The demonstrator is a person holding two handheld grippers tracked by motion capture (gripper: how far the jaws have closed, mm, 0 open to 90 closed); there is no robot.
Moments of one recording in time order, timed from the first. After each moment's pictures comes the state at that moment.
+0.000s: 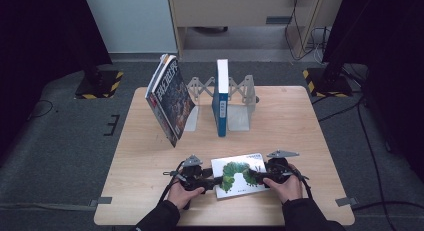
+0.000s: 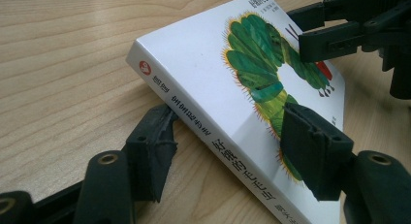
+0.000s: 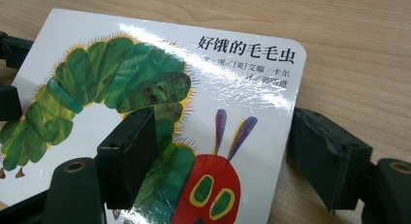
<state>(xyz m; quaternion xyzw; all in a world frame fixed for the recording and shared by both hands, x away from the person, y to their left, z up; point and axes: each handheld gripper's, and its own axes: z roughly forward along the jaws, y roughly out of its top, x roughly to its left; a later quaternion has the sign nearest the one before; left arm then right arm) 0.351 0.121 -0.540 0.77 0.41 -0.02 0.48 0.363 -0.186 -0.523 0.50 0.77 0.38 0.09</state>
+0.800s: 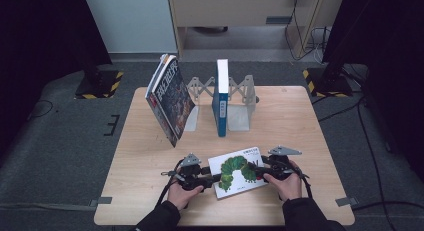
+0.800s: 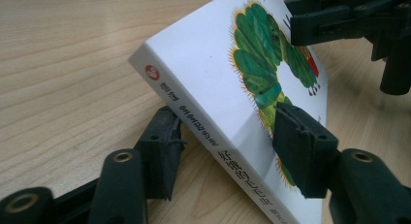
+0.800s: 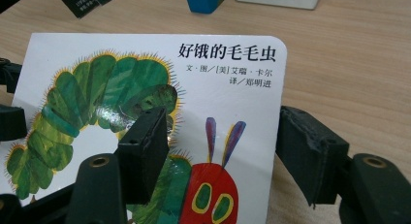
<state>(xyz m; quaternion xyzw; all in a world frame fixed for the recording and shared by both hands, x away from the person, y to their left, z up) 0.347 0.124 -0.524 0.78 0.41 0.01 0.48 0.369 -0.185 -0.514 0.48 0.76 0.43 0.11</state>
